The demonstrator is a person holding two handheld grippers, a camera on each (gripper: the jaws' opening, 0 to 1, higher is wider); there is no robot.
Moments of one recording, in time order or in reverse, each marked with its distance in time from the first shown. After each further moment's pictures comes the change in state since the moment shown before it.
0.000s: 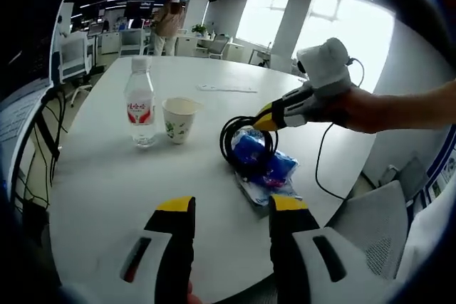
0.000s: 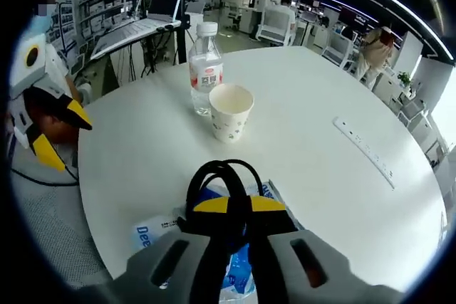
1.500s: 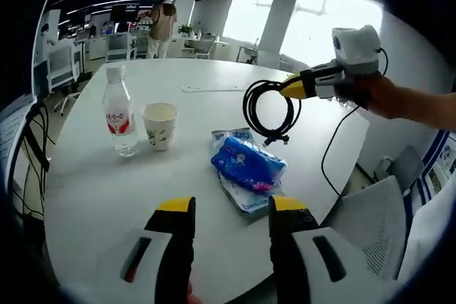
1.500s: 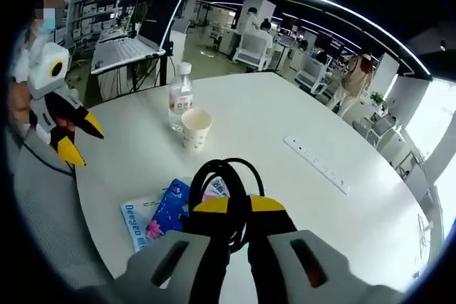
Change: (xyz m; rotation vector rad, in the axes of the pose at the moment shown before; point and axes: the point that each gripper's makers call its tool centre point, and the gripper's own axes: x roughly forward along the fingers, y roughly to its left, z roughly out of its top) left arm 0.013 -0.022 0.007 0.056 0.017 -0.056; right arm -0.097 -0.056 -0.004 -0.022 -0.119 -0.185
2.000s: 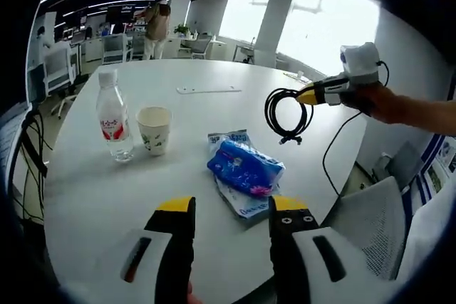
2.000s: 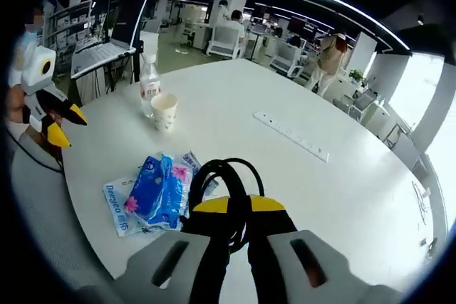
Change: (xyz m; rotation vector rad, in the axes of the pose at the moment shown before) left arm 0.004 -0.004 0.007 0.015 0.004 -0.012; right arm -0.024 -0.046 -0.058 0.139 0.053 -0.102
